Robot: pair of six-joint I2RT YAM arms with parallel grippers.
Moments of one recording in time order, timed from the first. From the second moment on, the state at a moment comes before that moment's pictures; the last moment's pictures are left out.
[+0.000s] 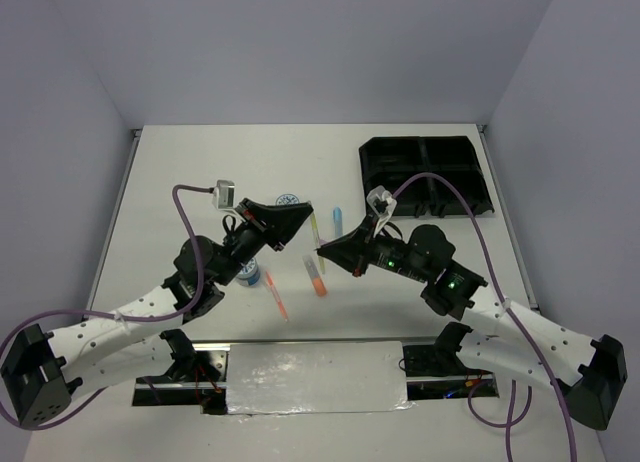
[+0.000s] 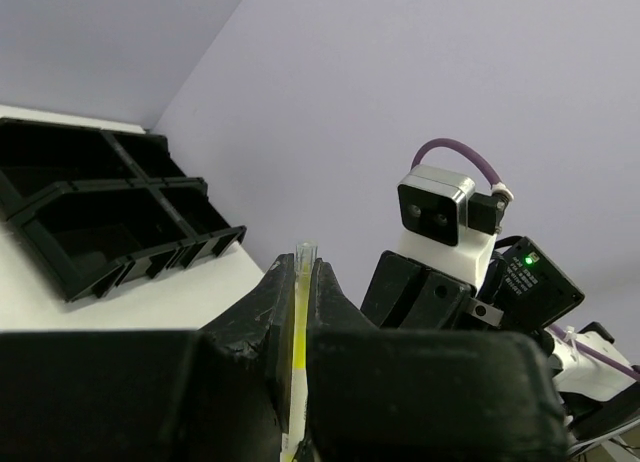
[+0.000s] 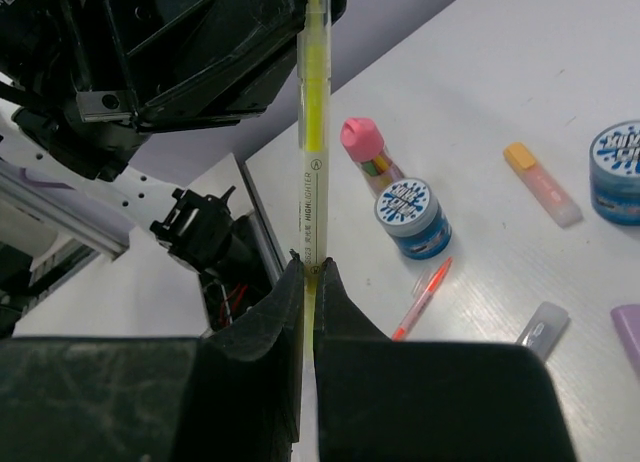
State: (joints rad) left arm -0.86 0.92 0.57 0.70 -0.09 -0.75; right arm 0.83 0.80 0.60 0.22 -0.30 0.51
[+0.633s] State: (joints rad) left arm -0.85 0.97 0.59 0.76 -0.07 -0.75; right arm 0.75 0.81 0.66 0.19 -0.40 0.45
